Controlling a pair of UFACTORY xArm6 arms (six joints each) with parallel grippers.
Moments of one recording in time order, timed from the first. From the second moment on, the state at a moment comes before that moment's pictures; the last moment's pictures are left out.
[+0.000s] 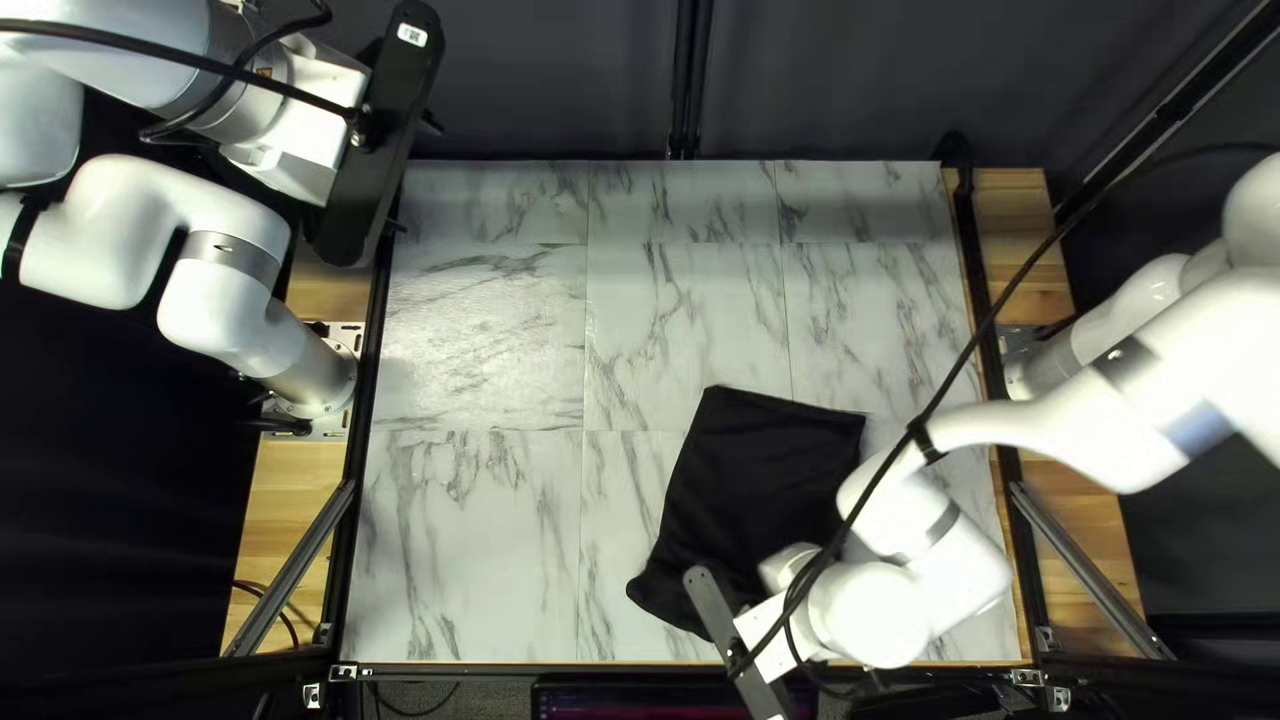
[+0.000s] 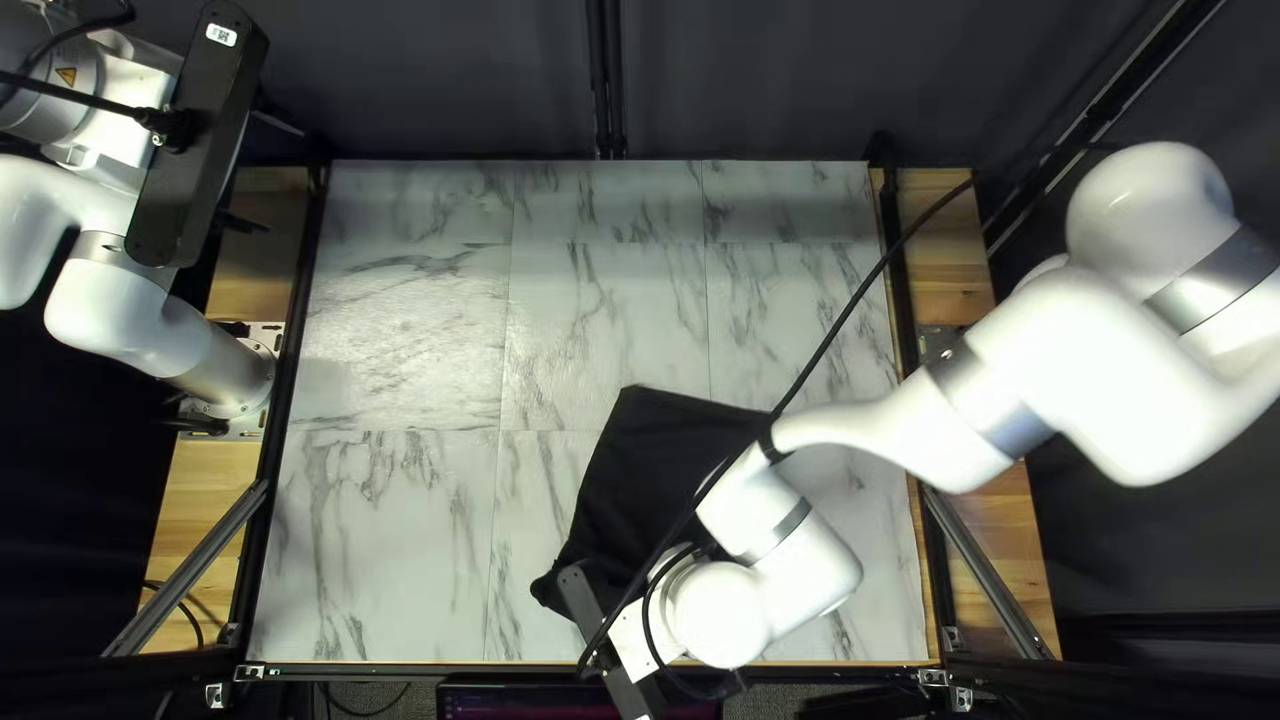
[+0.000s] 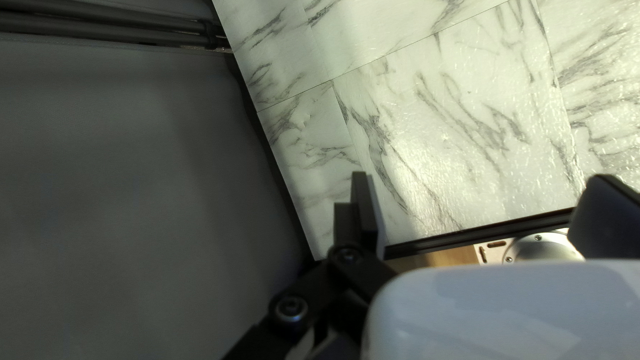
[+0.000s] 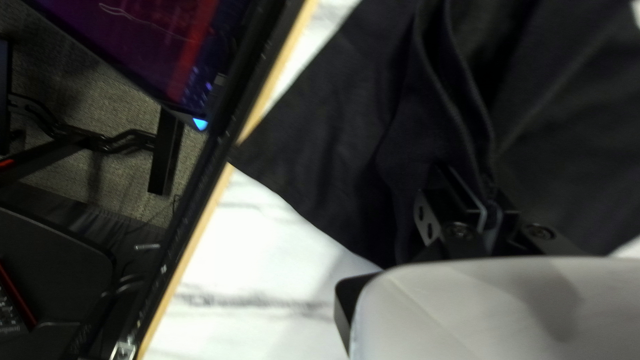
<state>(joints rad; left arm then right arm) -0.13 -0.89 -1.01 0.28 1.59 0.32 0.66 0.22 -1.20 -0.14 0.98 0.21</state>
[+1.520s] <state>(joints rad) -0.13 -0.89 -1.01 0.28 1.59 0.32 0.81 0.20 -1.18 0.10 1.04 0.22</state>
